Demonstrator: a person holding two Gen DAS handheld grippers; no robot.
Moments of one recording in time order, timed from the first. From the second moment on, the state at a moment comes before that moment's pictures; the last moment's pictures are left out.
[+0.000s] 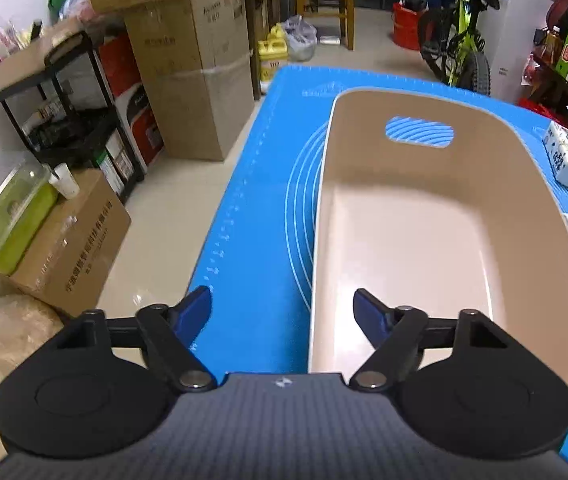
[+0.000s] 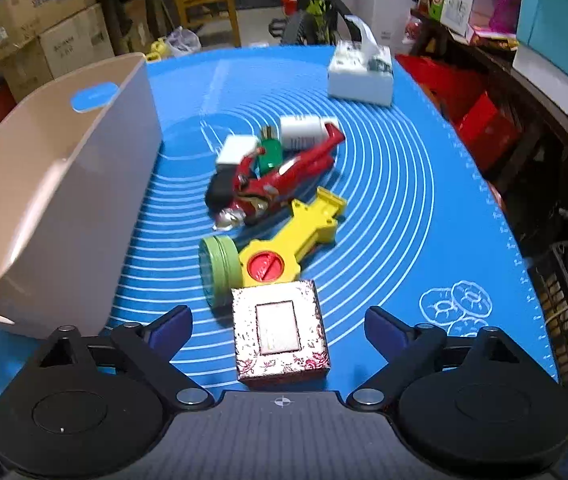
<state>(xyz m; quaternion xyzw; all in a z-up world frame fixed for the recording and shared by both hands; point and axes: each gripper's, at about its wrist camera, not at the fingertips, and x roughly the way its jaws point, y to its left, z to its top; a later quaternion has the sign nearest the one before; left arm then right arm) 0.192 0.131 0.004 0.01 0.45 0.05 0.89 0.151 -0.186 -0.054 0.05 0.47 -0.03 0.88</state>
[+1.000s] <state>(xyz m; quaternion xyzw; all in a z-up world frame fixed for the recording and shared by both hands) 0.196 0.139 -0.009 -0.03 0.49 0.00 0.87 0.155 -0.160 -0.048 0.01 0.46 -0.04 0.88</state>
